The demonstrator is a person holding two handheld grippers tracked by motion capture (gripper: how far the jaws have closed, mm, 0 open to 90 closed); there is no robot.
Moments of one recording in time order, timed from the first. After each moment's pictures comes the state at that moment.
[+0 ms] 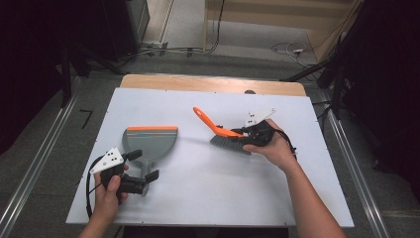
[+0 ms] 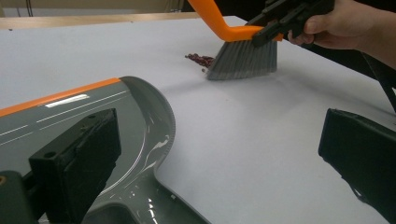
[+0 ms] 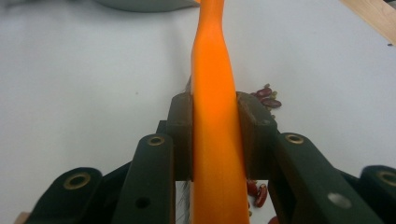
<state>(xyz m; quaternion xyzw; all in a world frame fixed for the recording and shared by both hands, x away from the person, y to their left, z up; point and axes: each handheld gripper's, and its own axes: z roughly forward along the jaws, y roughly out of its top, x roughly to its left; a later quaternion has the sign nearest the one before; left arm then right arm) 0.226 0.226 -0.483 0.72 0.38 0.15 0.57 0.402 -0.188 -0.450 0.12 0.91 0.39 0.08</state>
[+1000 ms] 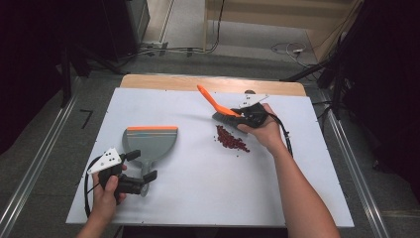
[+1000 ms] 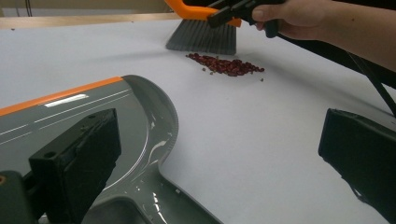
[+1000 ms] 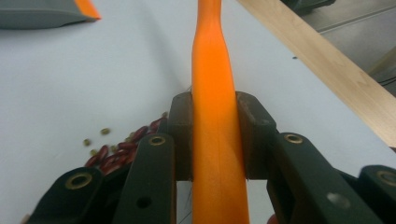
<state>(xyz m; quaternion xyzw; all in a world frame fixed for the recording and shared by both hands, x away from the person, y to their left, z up) 0.225 0.231 -0.484 0.72 0.38 0.15 0.57 0.462 -0.173 -0.458 0.17 0.89 0.39 0.17</state>
